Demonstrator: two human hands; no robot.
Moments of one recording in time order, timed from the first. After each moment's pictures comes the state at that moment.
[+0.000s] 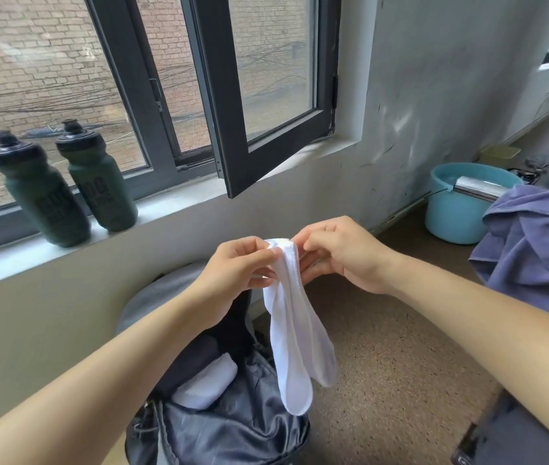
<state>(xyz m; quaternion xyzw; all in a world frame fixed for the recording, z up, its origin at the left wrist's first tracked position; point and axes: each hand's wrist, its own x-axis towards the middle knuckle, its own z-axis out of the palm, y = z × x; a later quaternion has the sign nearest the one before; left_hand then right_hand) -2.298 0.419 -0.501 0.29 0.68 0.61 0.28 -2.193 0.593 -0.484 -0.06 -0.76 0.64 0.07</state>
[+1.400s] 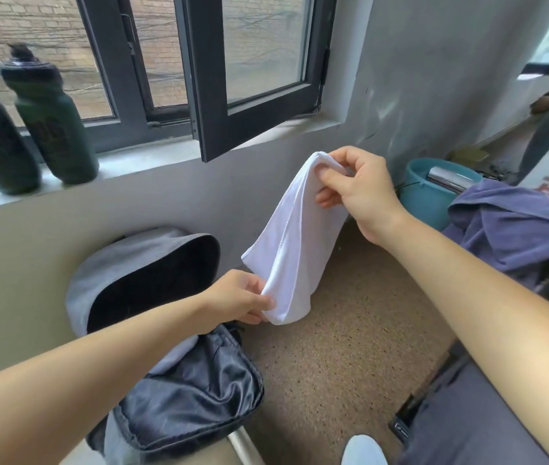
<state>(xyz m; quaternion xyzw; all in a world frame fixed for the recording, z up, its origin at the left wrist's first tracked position) -2.287 0.443 -0.604 0.28 0.75 0.45 0.39 -2.188 0.642 -0.468 -0.13 -0.78 0.51 0.33</state>
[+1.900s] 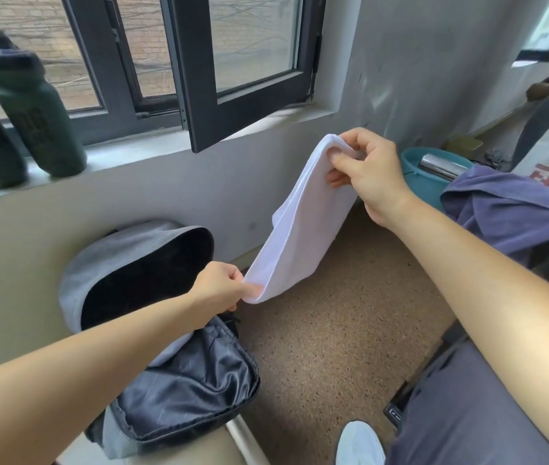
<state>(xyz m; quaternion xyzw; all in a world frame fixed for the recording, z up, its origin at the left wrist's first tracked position) -2.289 0.444 -0.614 0.20 0.84 0.43 0.27 -2.182 0.668 -0.468 -0.15 -0.79 0.48 0.35</state>
